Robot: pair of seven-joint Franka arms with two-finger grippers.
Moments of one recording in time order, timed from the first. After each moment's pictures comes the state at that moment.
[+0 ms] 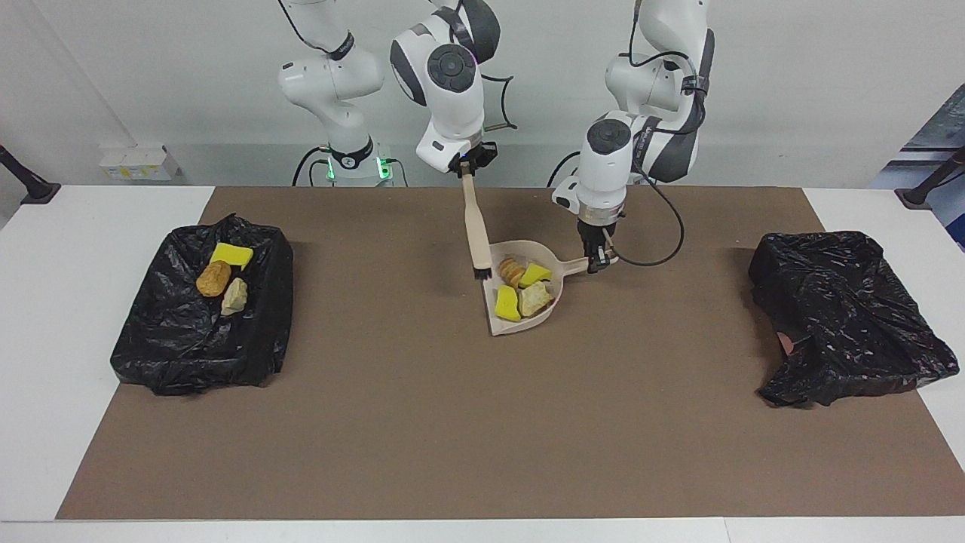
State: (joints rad) left arm -0.50 -0.01 0.00 -2.28 0.13 2.25 0.93; right arm 0.29 -0.08 0.34 -2.02 0.28 1.64 0.46
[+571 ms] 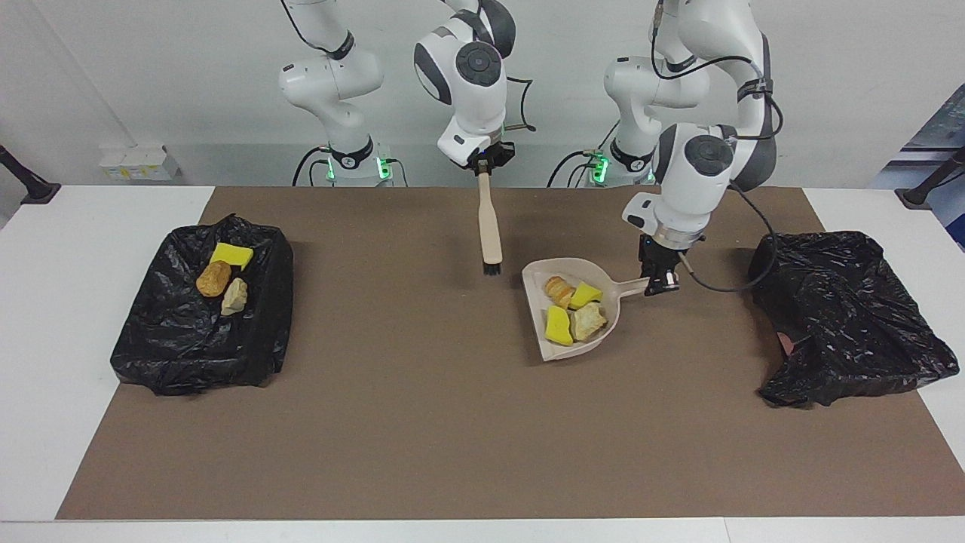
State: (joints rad) left arm -0.23 0.05 0.01 -2.07 0.01 2.14 1.28; right arm 0.45 -0.07 0.35 -2.08 0.30 1.79 0.65
